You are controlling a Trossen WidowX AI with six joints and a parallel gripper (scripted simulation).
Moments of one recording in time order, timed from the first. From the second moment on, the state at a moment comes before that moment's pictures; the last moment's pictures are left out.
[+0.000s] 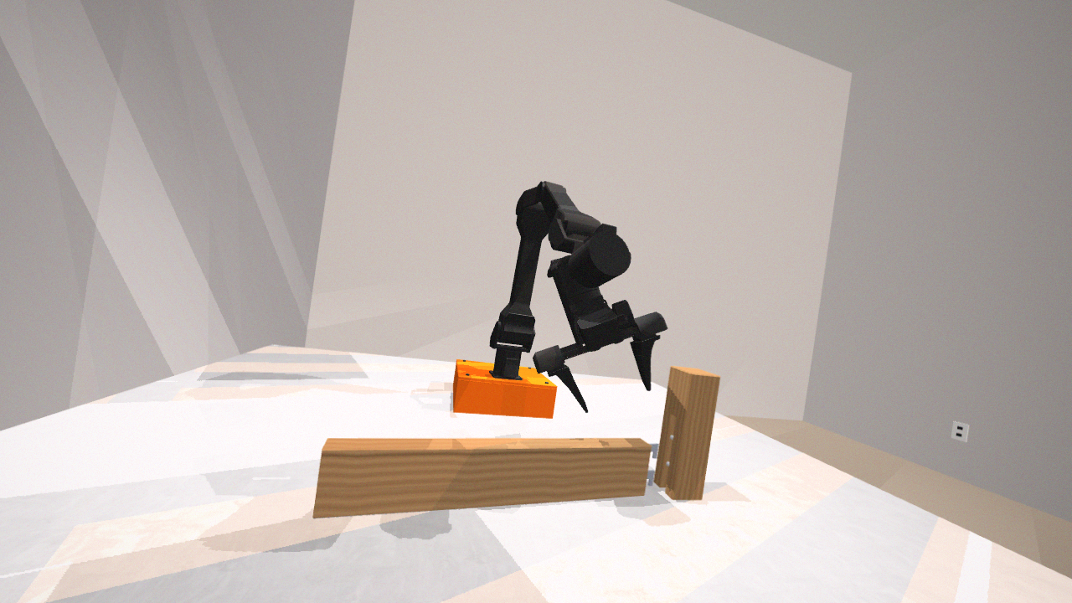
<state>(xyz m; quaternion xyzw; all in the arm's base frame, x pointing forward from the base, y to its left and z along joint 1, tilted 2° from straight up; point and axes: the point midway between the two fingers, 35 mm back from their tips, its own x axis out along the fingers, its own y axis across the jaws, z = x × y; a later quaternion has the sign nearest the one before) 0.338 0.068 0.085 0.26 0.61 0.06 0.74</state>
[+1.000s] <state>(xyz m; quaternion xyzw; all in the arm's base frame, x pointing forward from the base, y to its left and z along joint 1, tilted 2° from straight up) 0.352 0.054 0.099 0.49 0.53 -0.47 0.51</state>
